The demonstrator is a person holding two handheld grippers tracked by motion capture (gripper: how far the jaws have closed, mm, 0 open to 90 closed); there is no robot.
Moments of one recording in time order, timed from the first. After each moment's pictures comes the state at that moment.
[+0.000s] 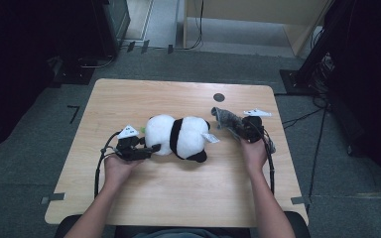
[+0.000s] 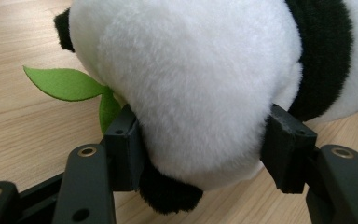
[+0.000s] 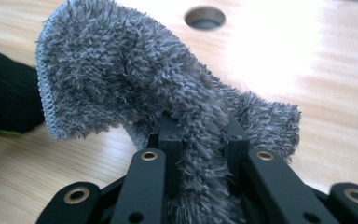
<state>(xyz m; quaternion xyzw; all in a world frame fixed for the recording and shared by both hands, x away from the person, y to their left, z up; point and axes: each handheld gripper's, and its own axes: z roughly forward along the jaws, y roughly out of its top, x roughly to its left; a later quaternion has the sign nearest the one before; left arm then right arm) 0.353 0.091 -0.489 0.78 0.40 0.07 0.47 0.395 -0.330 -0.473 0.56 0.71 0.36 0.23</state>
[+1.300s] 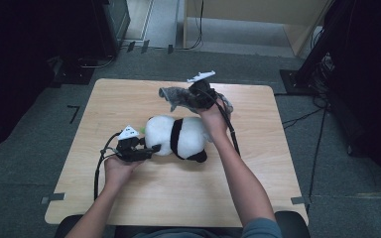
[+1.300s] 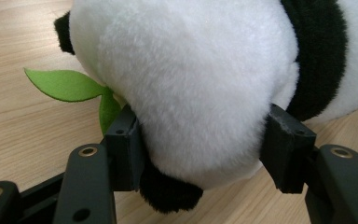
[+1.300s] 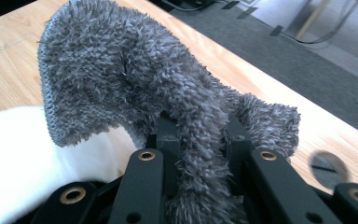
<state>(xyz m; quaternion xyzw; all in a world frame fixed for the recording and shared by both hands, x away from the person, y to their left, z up) 0.348 0.088 -0.485 0.78 0.40 0.08 0.47 0.461 -0.171 -0.379 0.40 0.82 0.35 0.20</state>
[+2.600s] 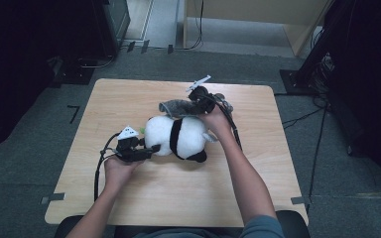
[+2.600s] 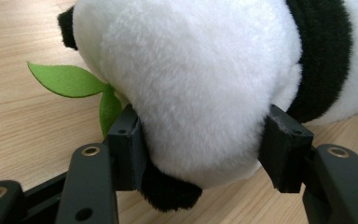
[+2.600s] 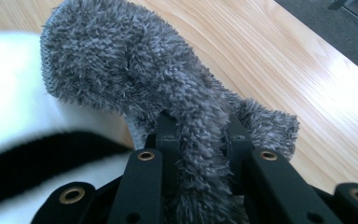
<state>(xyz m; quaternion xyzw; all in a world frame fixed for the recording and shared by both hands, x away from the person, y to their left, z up) 0.347 0.089 -0.486 0.78 0.42 0.08 0.47 0.475 -0.182 -0.411 0.35 0.87 0.31 0.13</state>
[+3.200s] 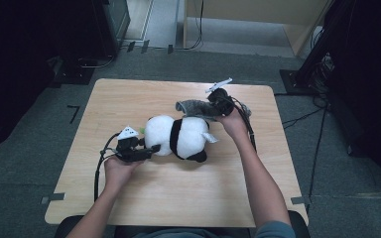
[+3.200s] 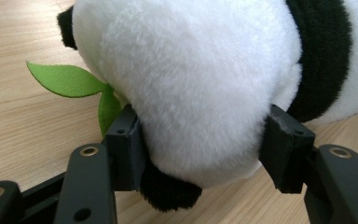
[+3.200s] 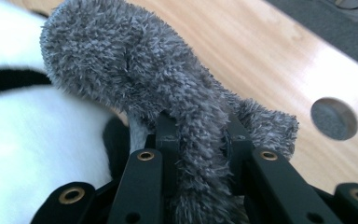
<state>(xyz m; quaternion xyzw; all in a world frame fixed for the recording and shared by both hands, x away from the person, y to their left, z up) 0.347 0.089 -0.486 0.78 0.42 0.08 0.47 0.463 -0.239 -0.412 0.38 0.85 0.32 0.14</state>
